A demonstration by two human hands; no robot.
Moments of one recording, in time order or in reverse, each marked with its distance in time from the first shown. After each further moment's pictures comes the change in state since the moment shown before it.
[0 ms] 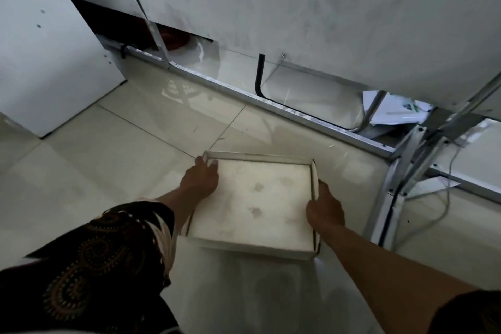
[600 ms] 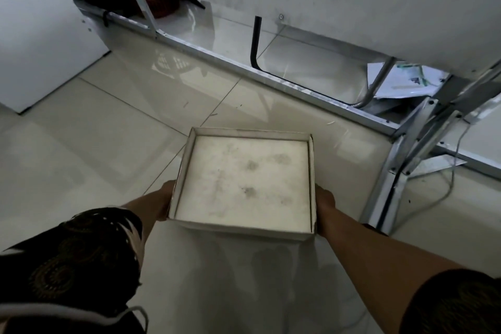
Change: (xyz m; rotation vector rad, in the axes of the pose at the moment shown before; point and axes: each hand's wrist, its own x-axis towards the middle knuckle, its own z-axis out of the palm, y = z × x) left_hand -0.033 -0.071 0.013 -0.598 -0.332 -0.532; right_hand 0.017 0.026 0.023 0.544 -0.188 0.394
